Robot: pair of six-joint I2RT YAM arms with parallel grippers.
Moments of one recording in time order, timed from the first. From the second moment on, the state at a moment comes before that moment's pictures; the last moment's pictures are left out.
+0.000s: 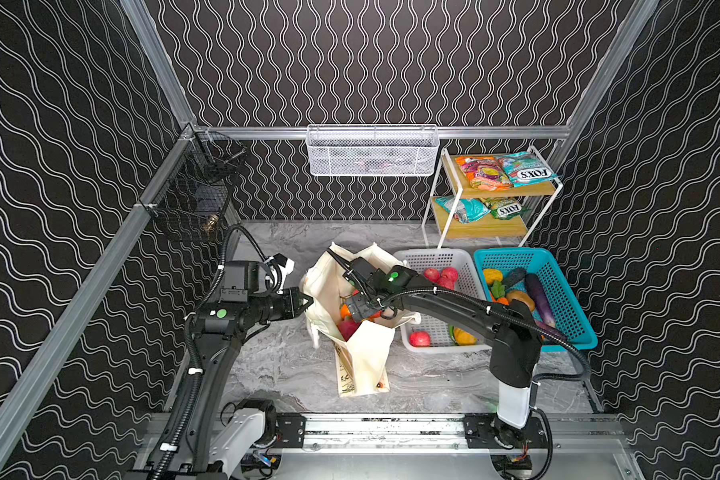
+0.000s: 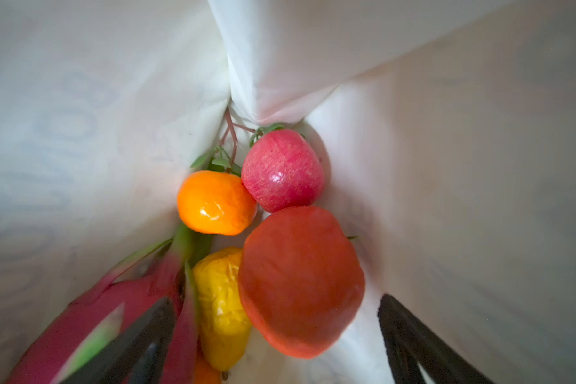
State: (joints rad) left arm -0.06 0.96 1.04 -0.91 0.64 -0.25; right arm 0.96 1.91 1.68 -0.90 0.27 0.35
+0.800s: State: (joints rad) left arm -0.06 0.96 1.03 -0.91 0.64 -0.25; right arm 0.97 1.58 1.80 -0.88 0.23 0.35
